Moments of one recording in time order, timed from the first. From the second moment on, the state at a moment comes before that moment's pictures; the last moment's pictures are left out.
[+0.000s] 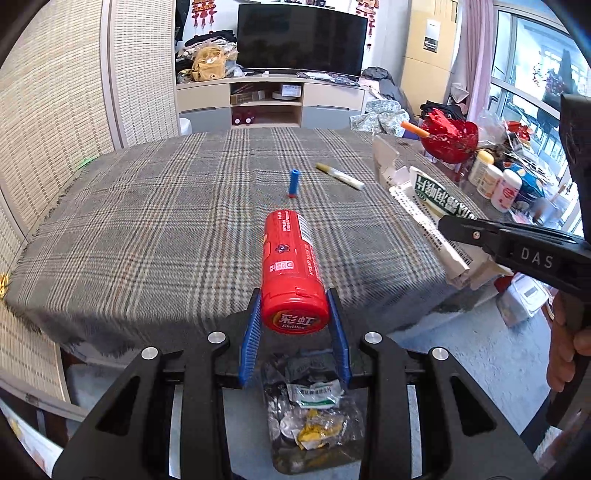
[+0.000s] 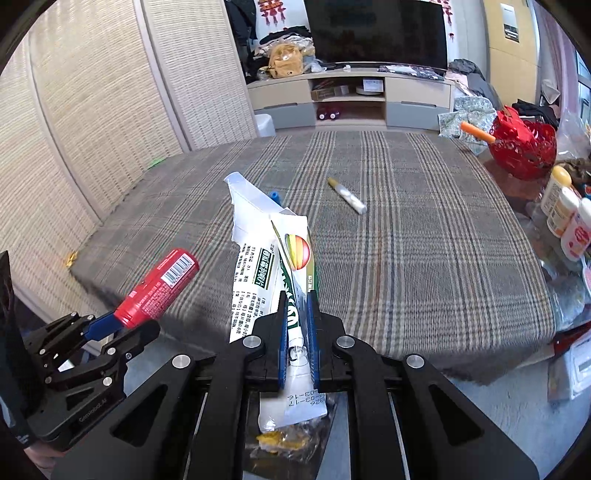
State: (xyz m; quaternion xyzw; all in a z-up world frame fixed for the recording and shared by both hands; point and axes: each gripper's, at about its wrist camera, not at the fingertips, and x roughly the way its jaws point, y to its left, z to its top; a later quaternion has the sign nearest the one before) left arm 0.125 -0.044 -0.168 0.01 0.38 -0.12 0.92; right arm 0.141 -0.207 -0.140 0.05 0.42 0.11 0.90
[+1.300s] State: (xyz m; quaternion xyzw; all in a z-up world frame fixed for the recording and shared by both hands) left arm 0.035 -0.061 -0.297 -0.01 0.48 -0.13 0.87; right arm 0.069 -0.223 -0.254 0.08 0.52 0.09 0.85
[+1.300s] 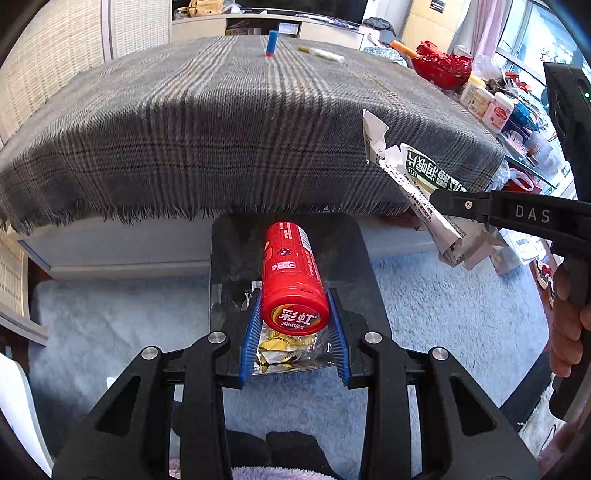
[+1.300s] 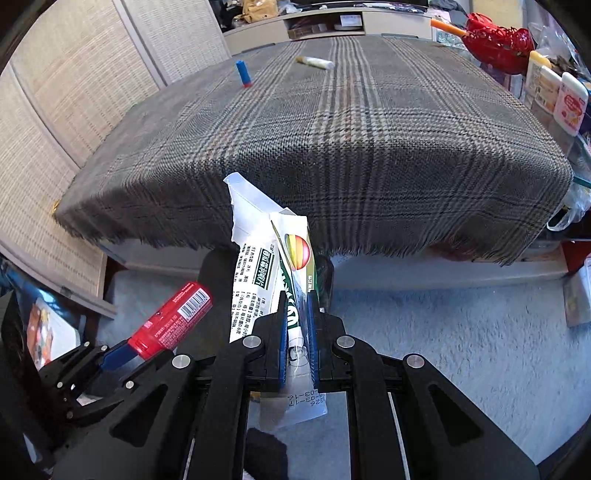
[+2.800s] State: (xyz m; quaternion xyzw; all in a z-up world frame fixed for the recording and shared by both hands) left arm 0.083 -0.056 -0.263 0.00 0.47 -0.12 0.87; right arm 0.116 -0.241 -0.221 0.08 0.48 0.07 0.87
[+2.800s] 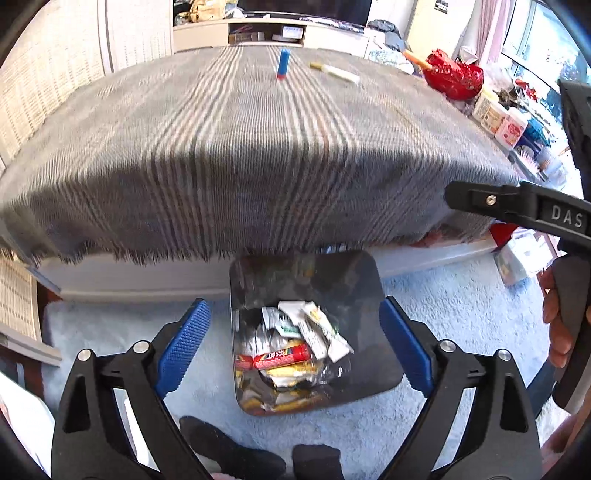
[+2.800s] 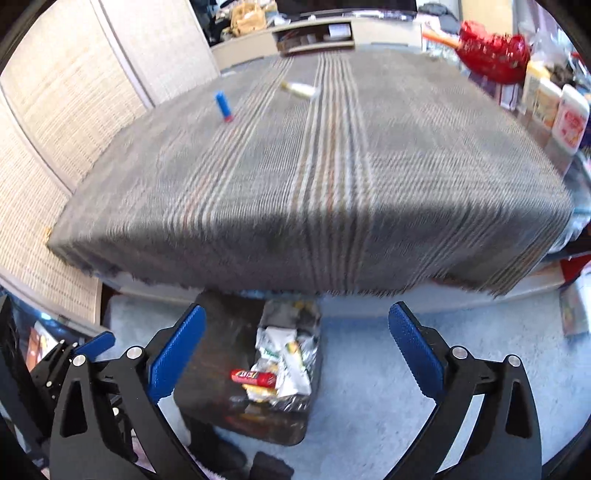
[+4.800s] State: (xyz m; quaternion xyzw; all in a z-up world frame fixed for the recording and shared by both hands) left arm 0.379 -0.088 -0.240 0.04 0.43 -0.14 0.89; right arm 0.352 -0.224 -0.233 0.00 0.44 0.07 0.89
